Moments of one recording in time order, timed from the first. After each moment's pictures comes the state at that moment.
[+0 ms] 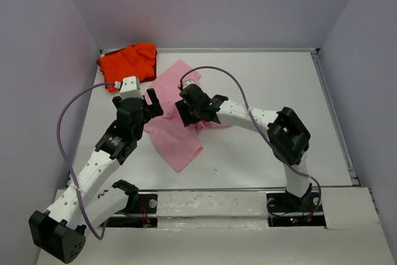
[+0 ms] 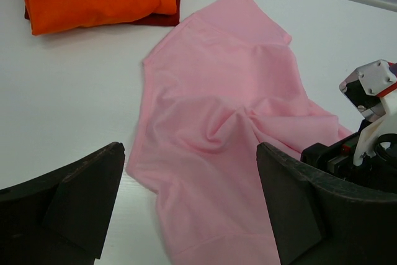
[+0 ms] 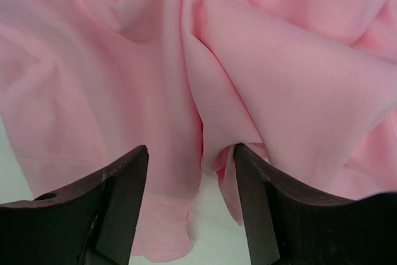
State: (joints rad) left arm -0.46 0.83 0.75 -0.26 -0.47 -0.38; right arm 0.90 1.98 1.53 -0.43 0.20 0.34
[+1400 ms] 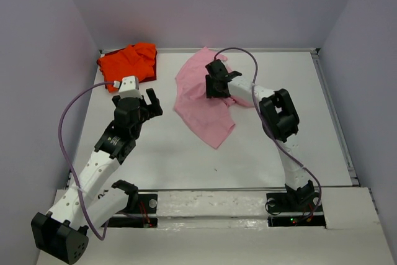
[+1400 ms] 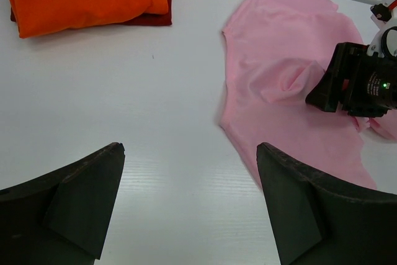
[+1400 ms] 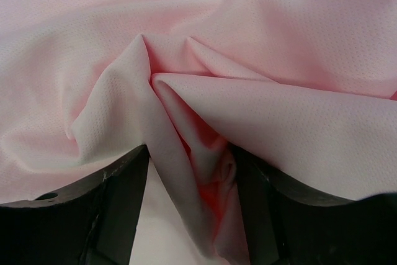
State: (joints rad) left arm -0.41 0.83 0.73 -0.23 -0.37 -0.36; right arm 0.56 2.29 1.84 -0.51 0.27 0.42
